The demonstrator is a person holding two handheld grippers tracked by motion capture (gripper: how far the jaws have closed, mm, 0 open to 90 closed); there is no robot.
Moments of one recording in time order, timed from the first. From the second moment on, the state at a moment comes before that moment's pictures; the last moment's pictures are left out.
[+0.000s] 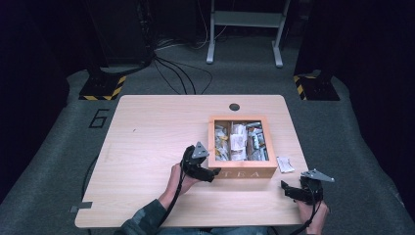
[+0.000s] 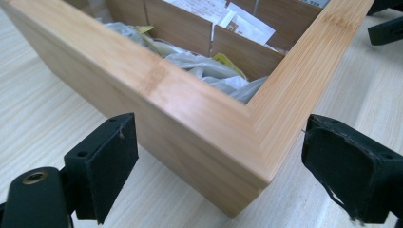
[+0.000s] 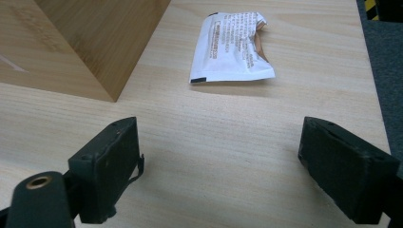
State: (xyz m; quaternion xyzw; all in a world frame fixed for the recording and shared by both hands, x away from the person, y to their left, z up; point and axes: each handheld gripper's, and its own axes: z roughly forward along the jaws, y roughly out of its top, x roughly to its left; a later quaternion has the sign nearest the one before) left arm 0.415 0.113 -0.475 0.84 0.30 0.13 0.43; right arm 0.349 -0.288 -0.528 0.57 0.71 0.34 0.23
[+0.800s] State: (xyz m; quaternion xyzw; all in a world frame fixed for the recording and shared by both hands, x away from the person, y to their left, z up) left arm 0.369 0.258 -0.489 0.81 0.40 0.20 0.39; right arm 0.349 -0.283 -0.529 0.57 0.71 0.32 0.25
